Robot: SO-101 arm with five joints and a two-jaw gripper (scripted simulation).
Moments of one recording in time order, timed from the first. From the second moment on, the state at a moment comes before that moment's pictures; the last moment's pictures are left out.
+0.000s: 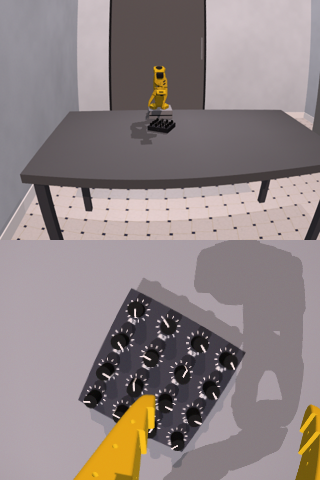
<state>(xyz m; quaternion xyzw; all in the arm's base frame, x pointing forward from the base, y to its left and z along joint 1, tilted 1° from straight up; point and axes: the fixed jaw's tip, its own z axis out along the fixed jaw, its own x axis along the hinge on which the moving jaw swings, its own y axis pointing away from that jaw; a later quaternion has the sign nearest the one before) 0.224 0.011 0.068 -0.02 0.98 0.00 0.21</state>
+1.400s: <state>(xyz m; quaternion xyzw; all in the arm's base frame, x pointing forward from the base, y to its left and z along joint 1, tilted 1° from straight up) 0.206 0.011 0.048 -0.02 0.99 0.00 0.13</state>
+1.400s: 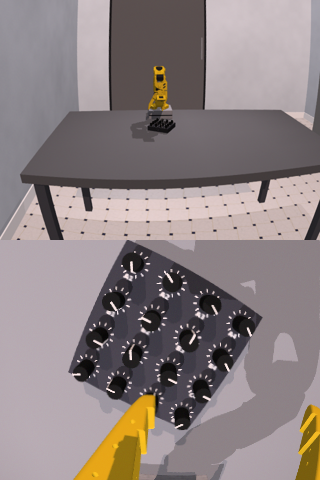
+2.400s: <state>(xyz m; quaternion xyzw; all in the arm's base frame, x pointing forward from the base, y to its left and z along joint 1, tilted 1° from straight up) 0.177 0.010 0.023 0.00 1.00 0.00 0.01</state>
